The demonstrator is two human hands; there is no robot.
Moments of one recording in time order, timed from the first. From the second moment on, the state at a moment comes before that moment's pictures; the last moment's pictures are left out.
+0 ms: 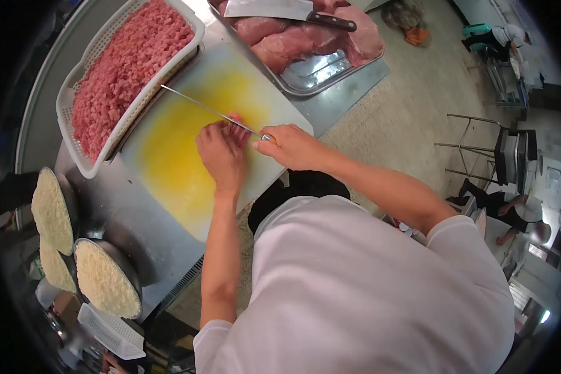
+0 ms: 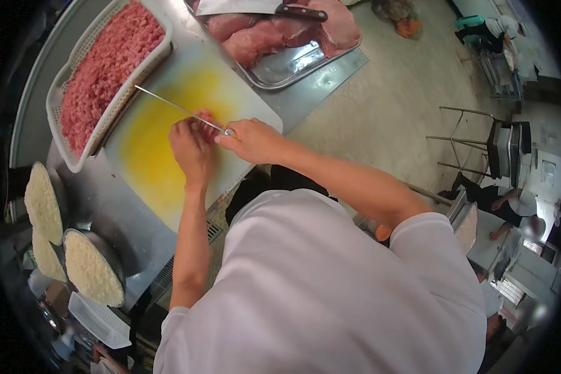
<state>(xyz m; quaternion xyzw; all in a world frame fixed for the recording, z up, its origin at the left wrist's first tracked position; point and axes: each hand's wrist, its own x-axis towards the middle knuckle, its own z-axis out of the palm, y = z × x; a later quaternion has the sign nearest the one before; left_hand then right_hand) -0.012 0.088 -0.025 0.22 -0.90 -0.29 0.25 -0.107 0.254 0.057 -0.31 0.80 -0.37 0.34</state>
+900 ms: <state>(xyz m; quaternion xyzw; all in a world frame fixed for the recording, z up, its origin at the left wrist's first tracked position) -0.001 0.075 -0.018 0.24 -0.91 -0.26 0.20 -0.101 0.257 0.102 -0.31 0.79 -0.28 0.46</state>
